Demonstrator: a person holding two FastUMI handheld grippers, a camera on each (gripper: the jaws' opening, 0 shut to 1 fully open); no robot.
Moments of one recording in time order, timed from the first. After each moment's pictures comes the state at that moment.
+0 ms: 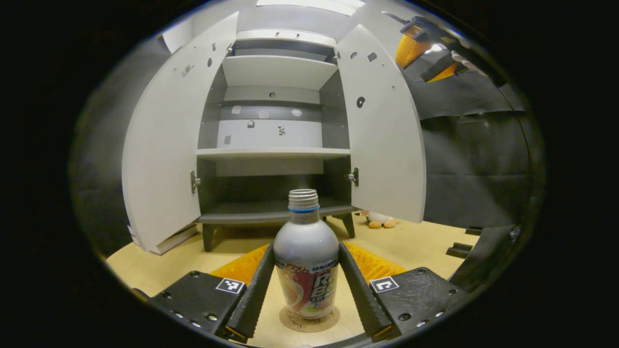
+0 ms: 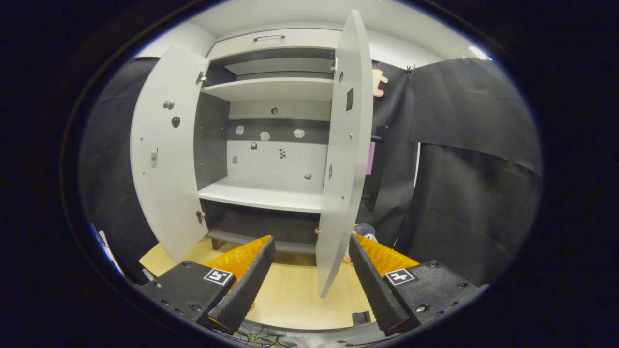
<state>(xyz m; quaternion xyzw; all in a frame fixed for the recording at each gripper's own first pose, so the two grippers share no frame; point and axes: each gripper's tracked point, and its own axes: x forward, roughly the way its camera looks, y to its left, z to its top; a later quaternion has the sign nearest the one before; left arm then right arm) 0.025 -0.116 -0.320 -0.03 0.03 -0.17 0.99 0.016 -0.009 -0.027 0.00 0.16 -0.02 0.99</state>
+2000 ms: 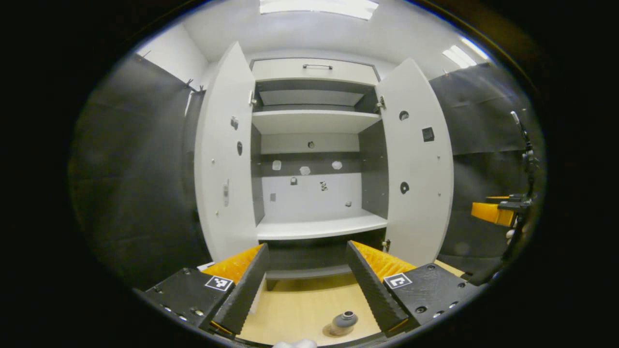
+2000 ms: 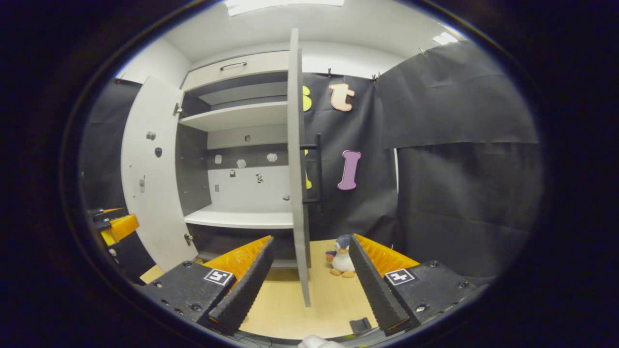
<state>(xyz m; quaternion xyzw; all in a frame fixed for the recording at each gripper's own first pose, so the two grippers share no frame) -0.007 -0.002 -0.045 -0.01 0.04 -0.03 1.00 0.003 -0.106 -0.032 0.06 0.06 -0.07 0.99</state>
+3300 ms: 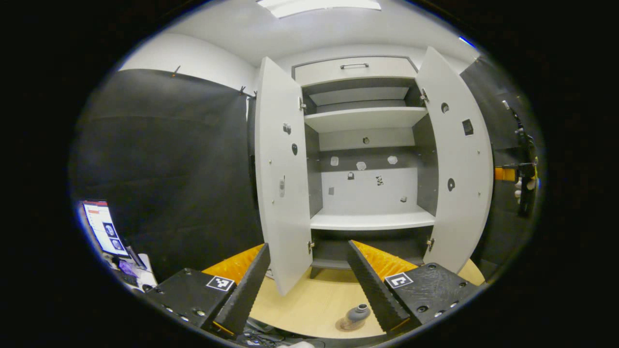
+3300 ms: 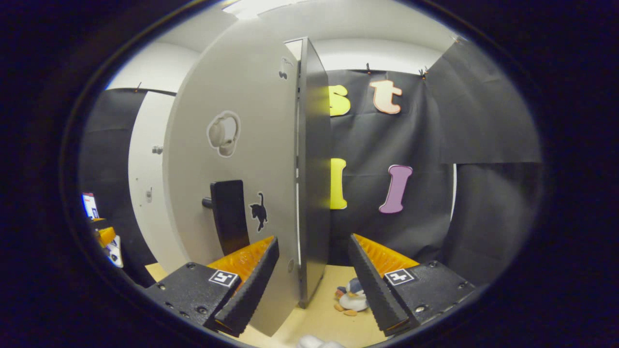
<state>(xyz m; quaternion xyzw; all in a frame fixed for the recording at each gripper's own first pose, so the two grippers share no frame) -0.048 0.000 -0.037 -0.01 0.06 0.16 0.98 0.160 -0.167 0.032 0.02 0.04 0.11 0.99</state>
